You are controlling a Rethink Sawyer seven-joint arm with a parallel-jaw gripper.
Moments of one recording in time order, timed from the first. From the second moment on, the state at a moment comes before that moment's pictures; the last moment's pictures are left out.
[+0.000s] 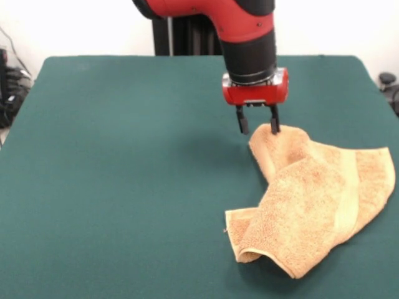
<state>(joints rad) -0.39 -0.47 0.28 1.81 -0.03 0.26 1.80</state>
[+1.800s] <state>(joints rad) -0.21 -0.58 0.18 1.80 -0.08 0.12 1.80</state>
